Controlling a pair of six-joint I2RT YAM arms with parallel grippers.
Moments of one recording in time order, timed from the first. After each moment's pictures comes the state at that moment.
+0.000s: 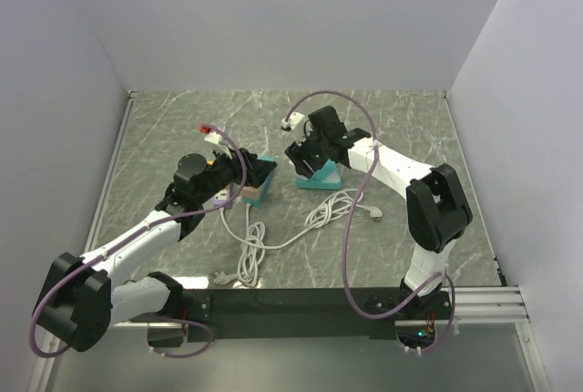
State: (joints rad) left arm -0.49 1.12 0.58 0.49 0.26 -0.46; right arm 0.56 1.79 1.35 -0.41 -0.22 -0.33
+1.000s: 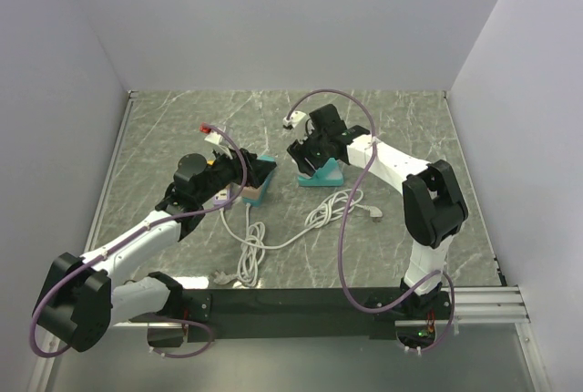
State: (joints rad) left arm -0.49 1.12 0.58 0.49 0.26 -0.45; right arm 0.54 1.84 1.38 -0.43 -0.20 -0.34
